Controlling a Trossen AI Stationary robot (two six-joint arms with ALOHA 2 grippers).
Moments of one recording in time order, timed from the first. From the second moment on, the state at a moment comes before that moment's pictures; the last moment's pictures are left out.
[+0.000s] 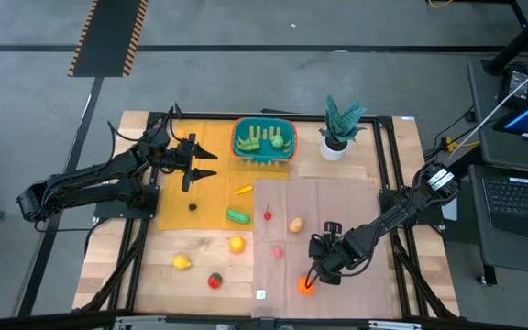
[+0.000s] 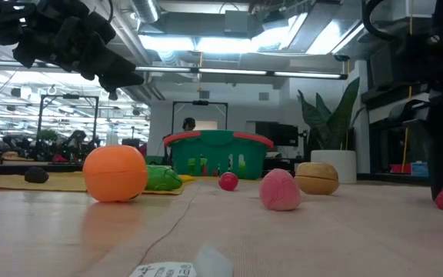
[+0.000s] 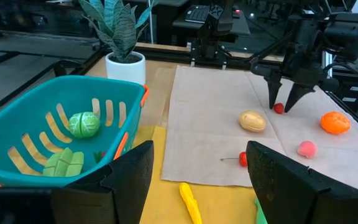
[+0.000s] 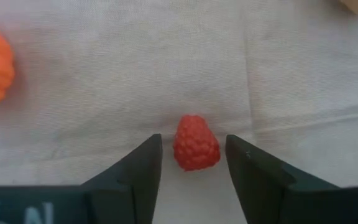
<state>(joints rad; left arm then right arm) 0.59 0.69 0.33 0.09 0.54 0.06 0.64 1.76 0.98 -0.60 0.19 0.75</state>
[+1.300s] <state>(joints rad) 0.59 0.69 0.33 0.04 0.54 0.07 0.59 1.51 0.99 -0.72 0.35 0.78</state>
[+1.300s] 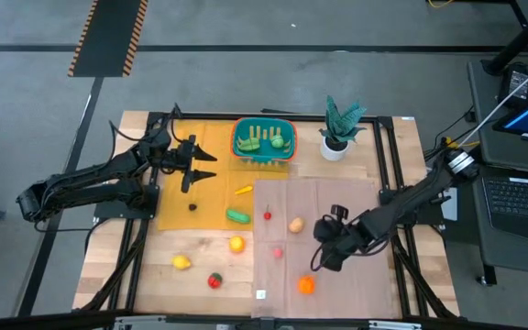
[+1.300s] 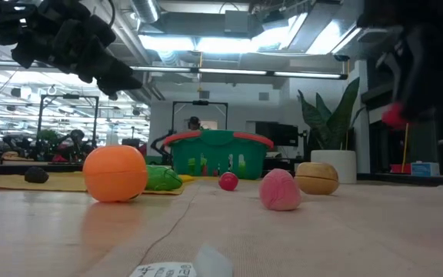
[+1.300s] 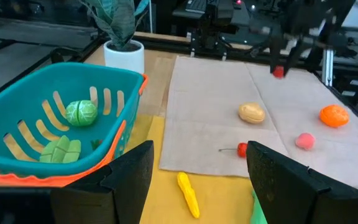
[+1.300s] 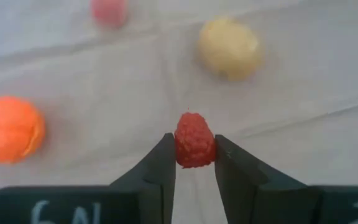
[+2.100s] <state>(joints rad) 0.47 0.71 0.17 0.37 0.54 0.18 0.43 1.29 0.44 0.36 0.51 0.36</state>
